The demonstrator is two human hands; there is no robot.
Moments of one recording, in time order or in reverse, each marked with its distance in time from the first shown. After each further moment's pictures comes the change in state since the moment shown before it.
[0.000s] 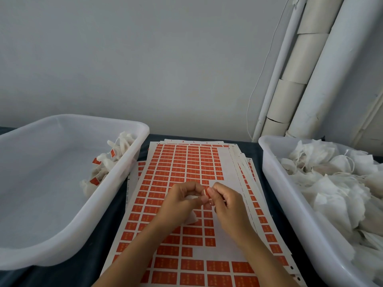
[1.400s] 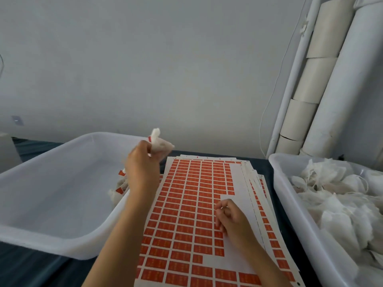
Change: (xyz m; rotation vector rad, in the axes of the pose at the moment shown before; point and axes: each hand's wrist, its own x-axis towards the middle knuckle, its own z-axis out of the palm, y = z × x) left_hand 0.007 0.082 -0.079 0.667 0.955 -0.027; right_hand -0.002 0.014 0.003 0.138 -0.218 0.272
